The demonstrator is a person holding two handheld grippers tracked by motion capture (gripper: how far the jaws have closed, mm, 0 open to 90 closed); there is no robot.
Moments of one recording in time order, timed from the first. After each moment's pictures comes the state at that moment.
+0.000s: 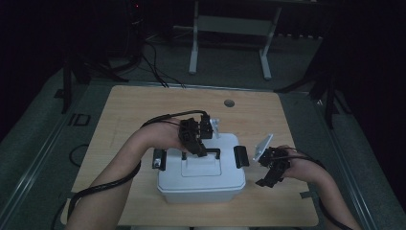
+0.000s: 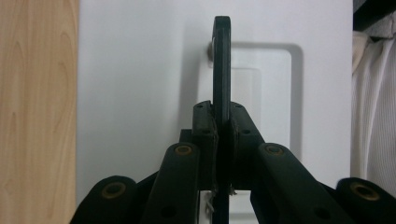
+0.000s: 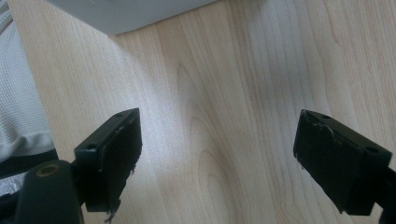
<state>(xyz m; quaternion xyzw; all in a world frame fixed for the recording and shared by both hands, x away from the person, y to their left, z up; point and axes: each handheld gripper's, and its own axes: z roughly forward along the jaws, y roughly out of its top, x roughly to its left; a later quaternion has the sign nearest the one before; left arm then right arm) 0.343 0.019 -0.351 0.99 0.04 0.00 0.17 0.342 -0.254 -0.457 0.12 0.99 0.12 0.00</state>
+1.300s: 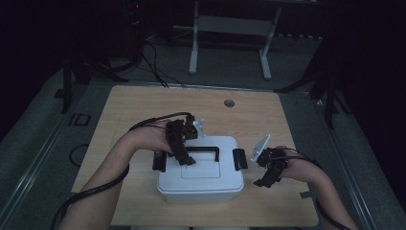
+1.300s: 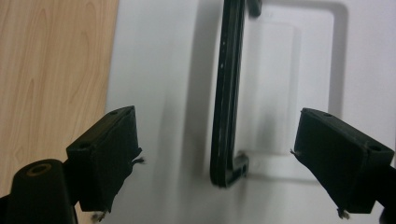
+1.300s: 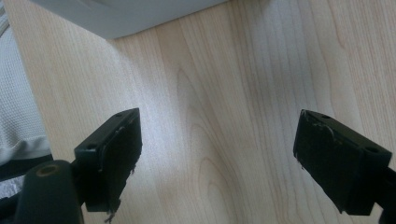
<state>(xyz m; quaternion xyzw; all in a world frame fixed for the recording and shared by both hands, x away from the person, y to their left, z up) 0.347 0.059 -0.371 0.98 0.08 0.04 0.18 0.344 -0.249 -0.463 0.12 0.99 0.12 0.00</state>
